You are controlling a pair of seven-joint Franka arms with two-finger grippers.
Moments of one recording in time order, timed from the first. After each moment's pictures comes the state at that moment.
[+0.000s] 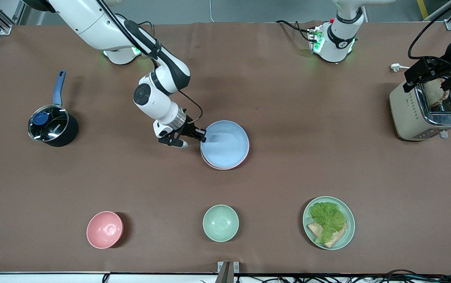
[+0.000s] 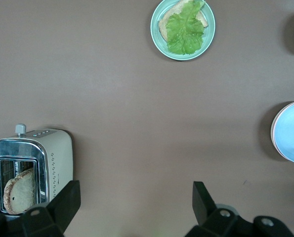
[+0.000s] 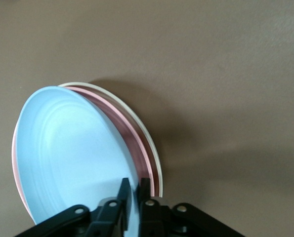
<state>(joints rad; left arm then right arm) -0.02 -0.06 -0.08 -1.53 0.00 1.51 -0.12 0.16 0.52 0.51 -2.14 0.31 2.93 0.62</state>
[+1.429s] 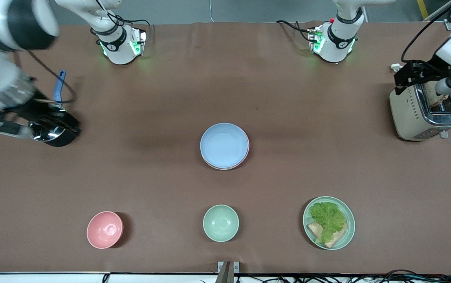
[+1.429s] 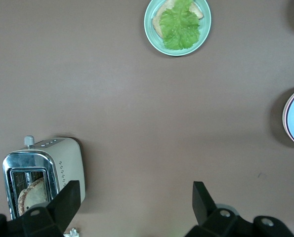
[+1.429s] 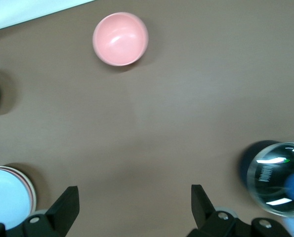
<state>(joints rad) -0.03 -0.03 -0.15 -1.50 0.07 1.49 -0.07 -0.04 -0.04 0.06 -1.76 0.03 1.82 0.25</state>
